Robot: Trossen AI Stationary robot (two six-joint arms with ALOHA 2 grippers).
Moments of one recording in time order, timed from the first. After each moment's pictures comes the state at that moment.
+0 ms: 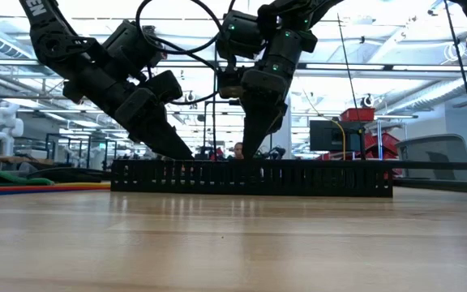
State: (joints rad) left arm 0.16 1.49 0.48 0.41 0.14 -0.02; right arm -0.12 1.98 1.49 -0.72 -0.11 0.05
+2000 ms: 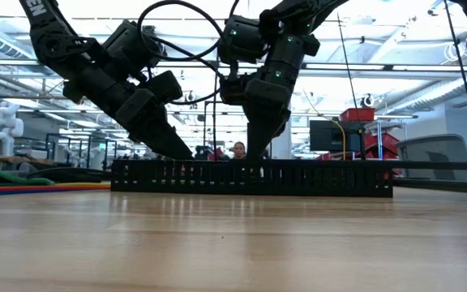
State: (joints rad) left arm 0.16 1.49 0.48 0.41 0.13 -0.02; right arm -0.11 1.98 1.46 -0.71 -0.07 0.04
